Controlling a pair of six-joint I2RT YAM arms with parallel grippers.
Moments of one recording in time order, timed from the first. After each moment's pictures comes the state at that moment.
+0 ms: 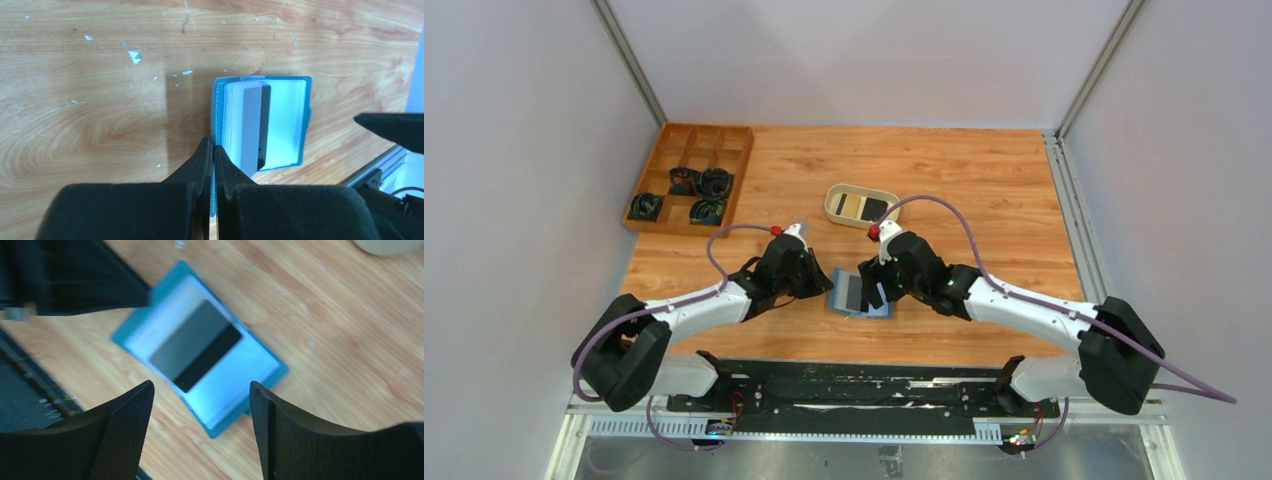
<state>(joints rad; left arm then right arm) -0.65 1.29 0.52 0.09 0.08 -0.81 0.90 1.29 0.75 -0.19 0.11 0.22</state>
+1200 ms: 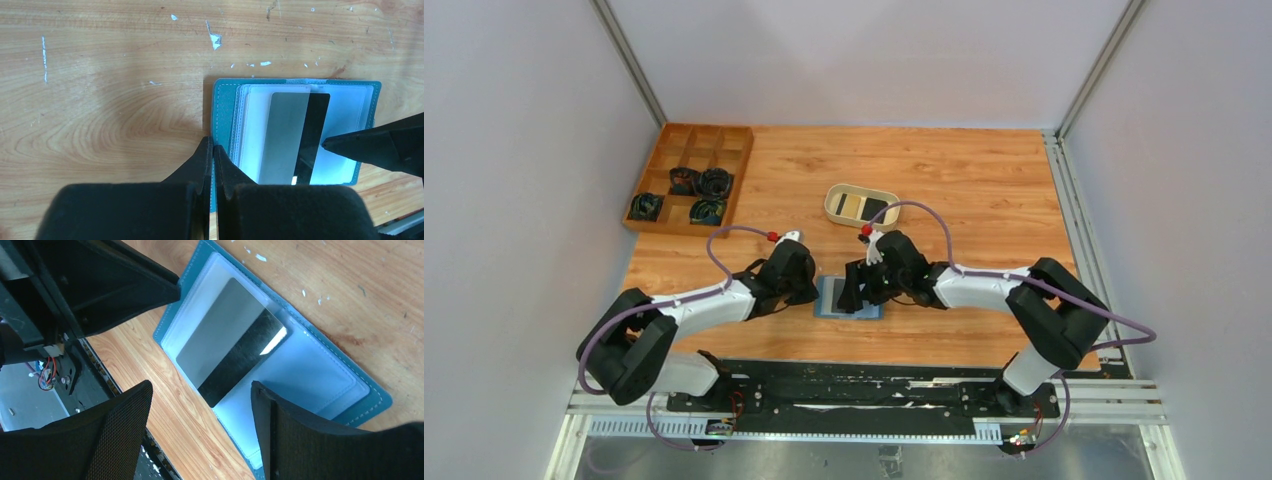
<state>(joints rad) -0.67 1.33 0.52 -0.05 -0.09 -0.75 0.82 1.59 0.74 0.14 -0.35 0.49</state>
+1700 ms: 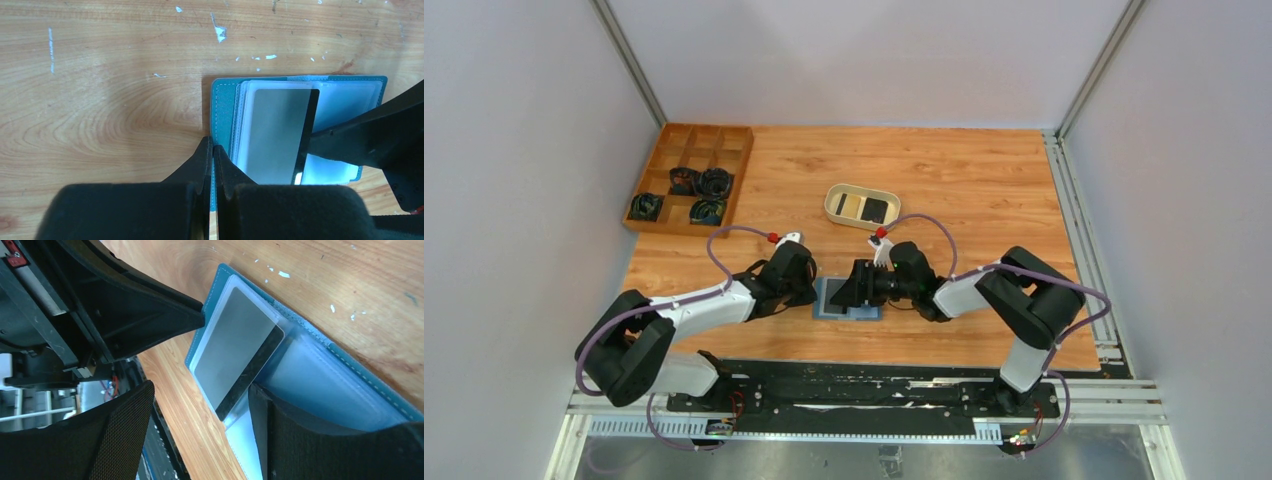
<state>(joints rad) -0.68 1.32 0.52 -0.09 -0.12 -0.75 0.78 1.71 0.57 0.65 -0.45 0.76</state>
